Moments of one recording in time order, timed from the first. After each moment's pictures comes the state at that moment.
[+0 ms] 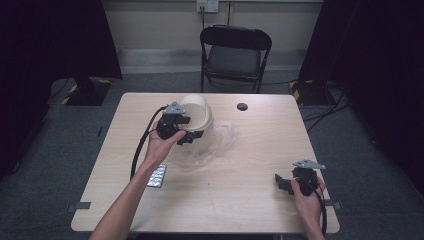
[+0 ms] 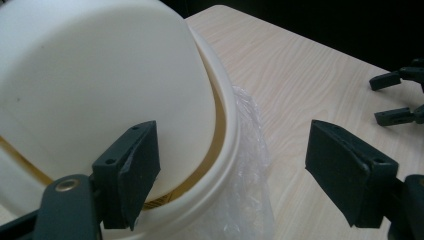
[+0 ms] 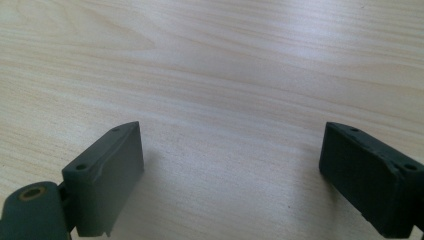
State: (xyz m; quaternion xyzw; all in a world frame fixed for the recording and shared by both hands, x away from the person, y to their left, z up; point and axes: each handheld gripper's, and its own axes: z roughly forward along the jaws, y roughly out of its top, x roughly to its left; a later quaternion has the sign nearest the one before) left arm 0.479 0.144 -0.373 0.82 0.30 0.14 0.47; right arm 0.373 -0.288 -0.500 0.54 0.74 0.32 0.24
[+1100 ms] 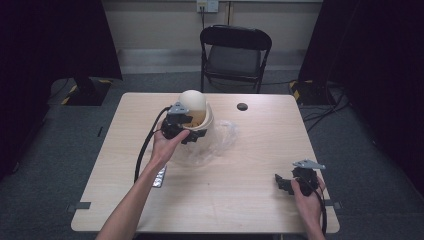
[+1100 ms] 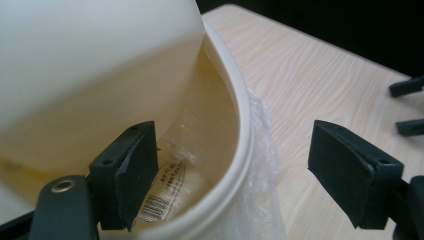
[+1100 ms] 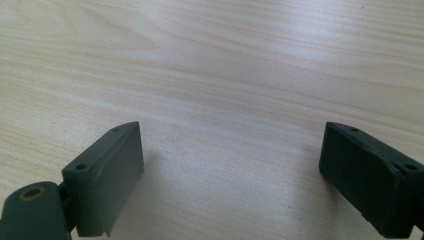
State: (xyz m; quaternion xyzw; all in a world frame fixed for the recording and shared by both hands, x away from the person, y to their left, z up) left arm 0.481 0.143 -0.383 0.81 0.31 0.14 0.48; right arm 0.373 -0.288 -0.500 0.54 0.74 0.32 0.24
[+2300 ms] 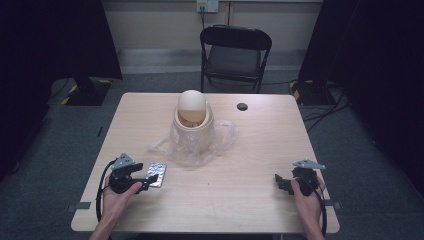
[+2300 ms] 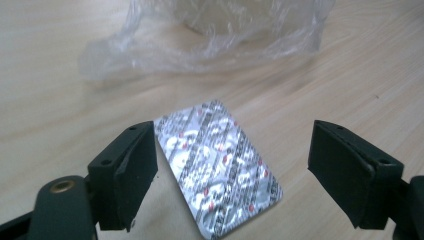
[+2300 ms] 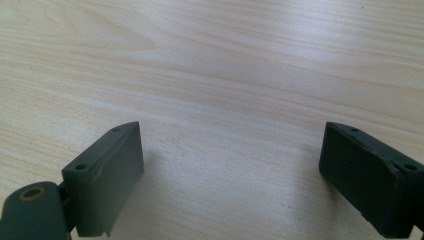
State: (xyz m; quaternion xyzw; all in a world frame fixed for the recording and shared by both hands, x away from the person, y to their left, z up) left arm 0.358 0.273 -0.472 0.78 0.44 0.14 0.43; right arm 0.373 -0.288 -0.500 0.54 0.74 0.32 0.24
